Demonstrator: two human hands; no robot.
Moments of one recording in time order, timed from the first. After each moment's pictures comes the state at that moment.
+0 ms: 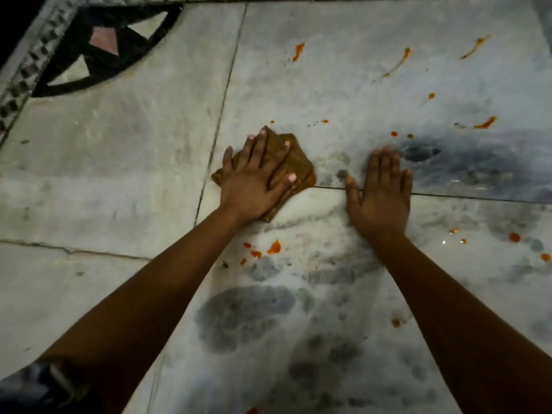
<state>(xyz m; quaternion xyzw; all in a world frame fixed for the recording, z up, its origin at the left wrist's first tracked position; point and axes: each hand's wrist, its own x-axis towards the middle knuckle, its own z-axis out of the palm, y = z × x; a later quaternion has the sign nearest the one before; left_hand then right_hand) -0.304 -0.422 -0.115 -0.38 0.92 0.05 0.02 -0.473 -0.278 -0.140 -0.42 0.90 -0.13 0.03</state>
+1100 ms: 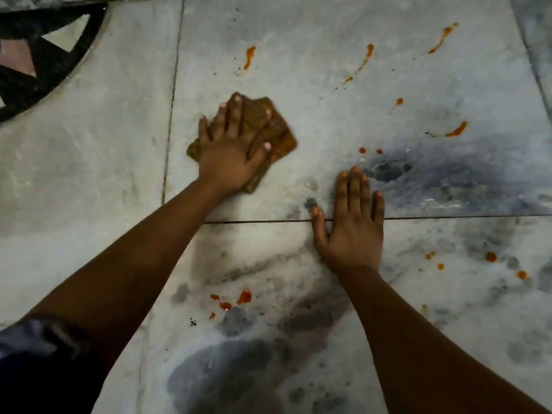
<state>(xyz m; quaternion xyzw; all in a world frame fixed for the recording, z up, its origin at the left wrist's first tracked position) -0.392 -0.500 -0.116 -0.36 0.93 0.03 0.05 -0.473 -0.284 -0.137 -0.40 0.91 -0.12 0.03</state>
